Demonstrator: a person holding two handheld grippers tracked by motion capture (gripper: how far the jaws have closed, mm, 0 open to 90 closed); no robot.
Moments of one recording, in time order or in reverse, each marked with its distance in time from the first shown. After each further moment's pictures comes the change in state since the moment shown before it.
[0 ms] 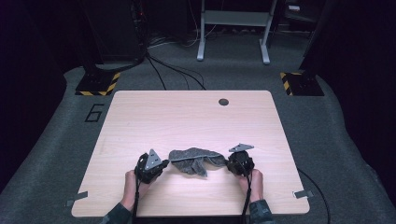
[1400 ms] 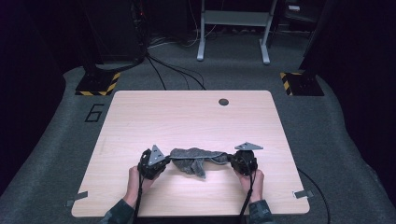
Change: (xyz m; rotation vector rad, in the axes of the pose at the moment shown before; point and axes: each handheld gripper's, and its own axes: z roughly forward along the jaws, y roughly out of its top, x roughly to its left) left arm 0.004 0.019 0.000 -0.035 0.015 -0.025; right arm -0.004 0.004 -0.022 -0.137 0.026 0.109
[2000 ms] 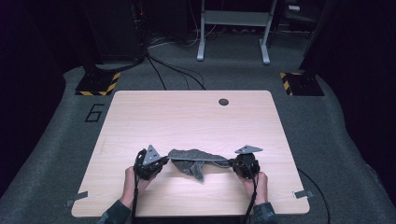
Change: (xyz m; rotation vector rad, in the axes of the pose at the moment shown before) left arm 0.003 -0.003 -0.006 0.005 -0.030 -0.013; right arm -0.001 -0.009 -0.002 0.095 0.004 -0.069
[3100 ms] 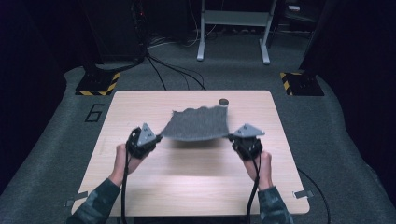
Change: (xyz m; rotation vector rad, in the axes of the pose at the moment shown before) left arm 0.028 0.036 -0.018 0.028 0.053 0.160; right arm 0.019 0.063 -0.053 -0.183 -0.097 -0.219
